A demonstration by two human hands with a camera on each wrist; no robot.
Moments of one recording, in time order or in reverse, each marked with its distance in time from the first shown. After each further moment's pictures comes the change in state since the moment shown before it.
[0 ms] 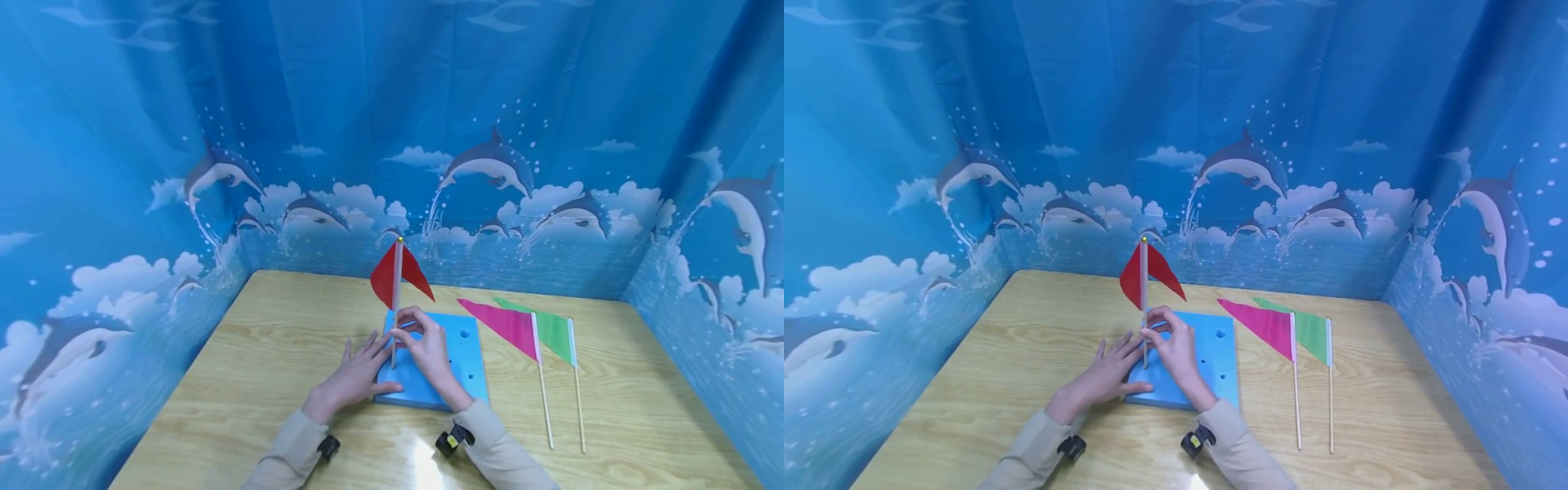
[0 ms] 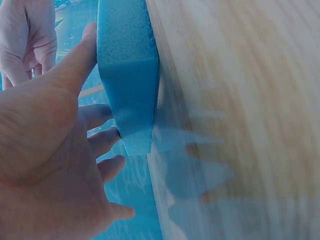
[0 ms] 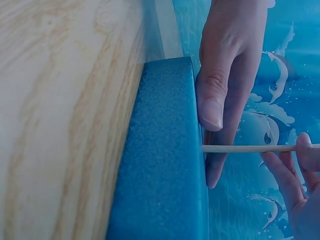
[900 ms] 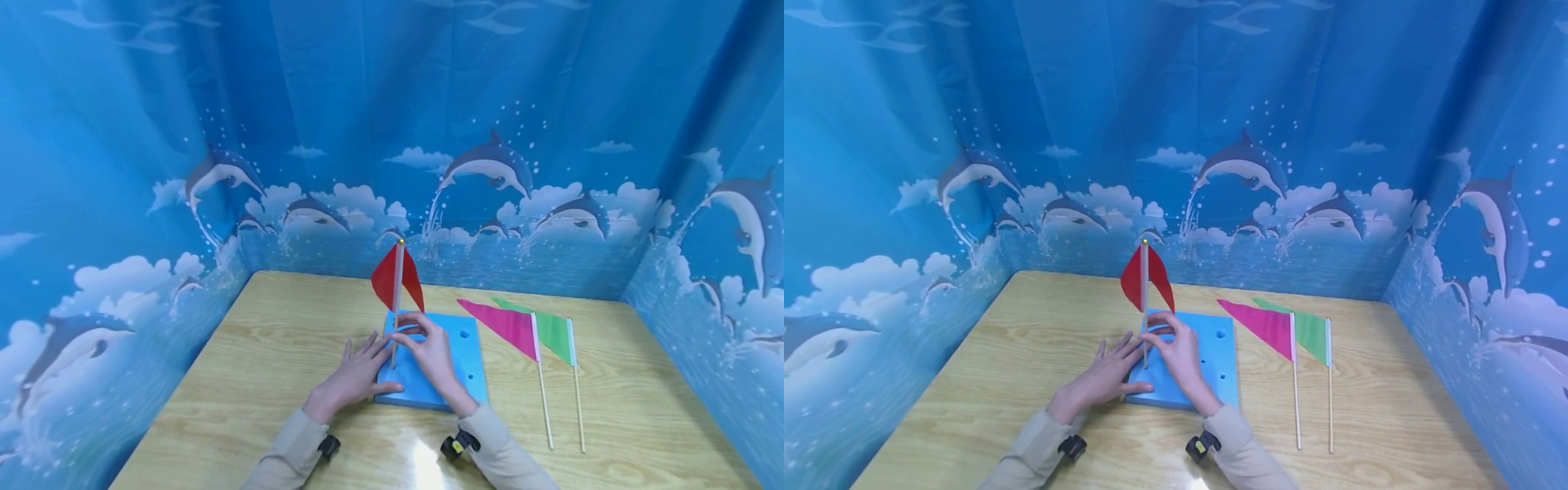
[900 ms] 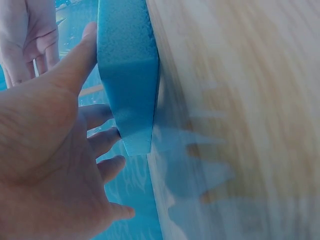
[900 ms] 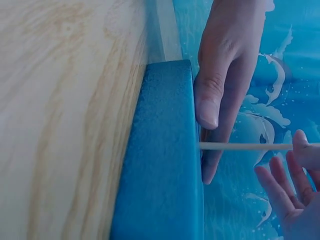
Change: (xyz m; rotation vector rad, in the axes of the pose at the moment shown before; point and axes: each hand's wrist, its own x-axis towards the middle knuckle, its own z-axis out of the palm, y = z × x) left_hand -0.001 0.000 0.000 0.006 0.005 -0.004; right_hand -0.005 0.015 -0.005 -0.091 0.026 0.021
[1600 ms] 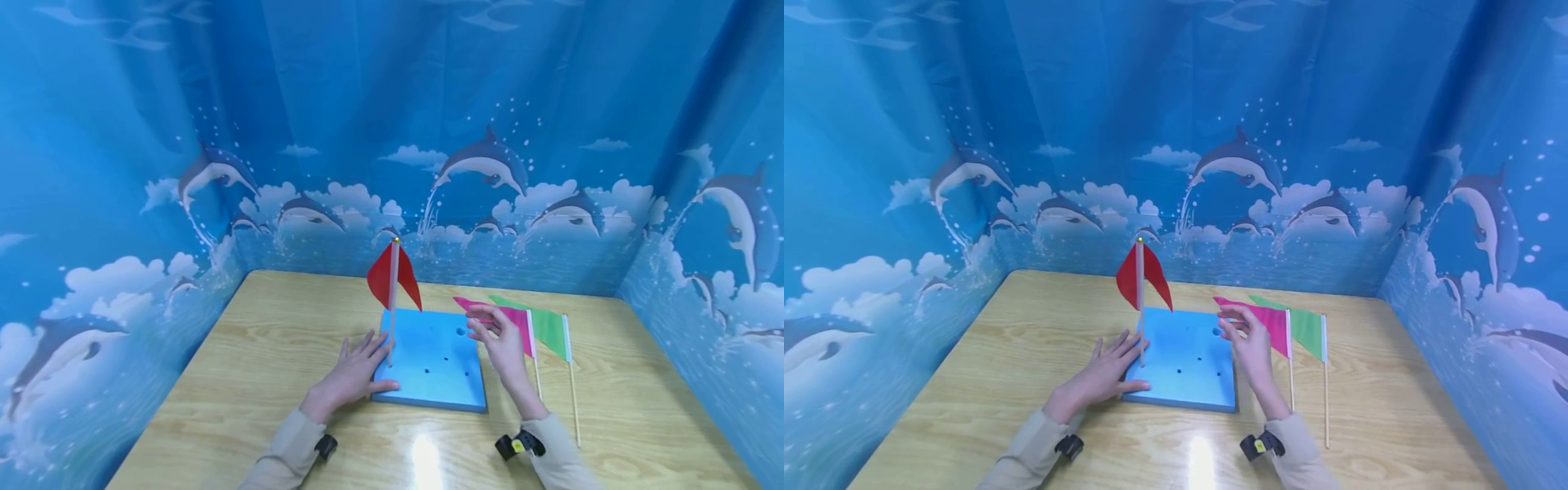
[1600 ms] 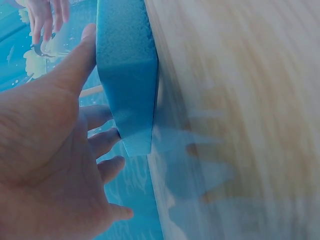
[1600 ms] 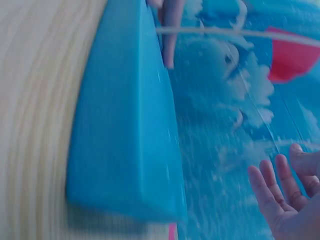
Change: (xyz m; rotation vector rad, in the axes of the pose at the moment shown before) left_hand -0.003 -0.002 0.000 -0.023 0.019 0.058; right_hand -0.013 0.009 -0.113 0.104 0.182 0.076
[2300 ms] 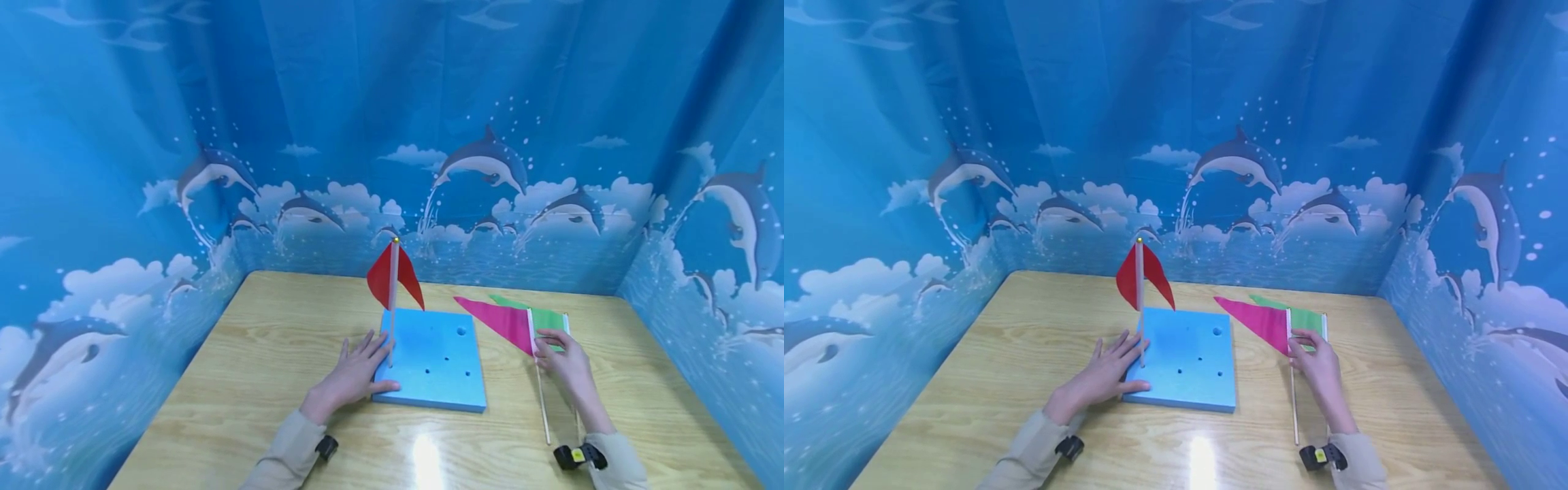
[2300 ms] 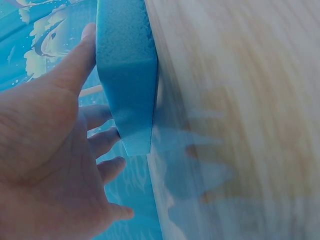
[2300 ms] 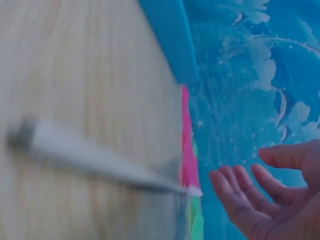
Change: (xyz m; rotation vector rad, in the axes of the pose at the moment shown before) left_hand -0.001 0.002 -0.002 0.008 0.004 -0.005; right_hand -0.011 0.033 -0.111 -0.363 0.023 0.284
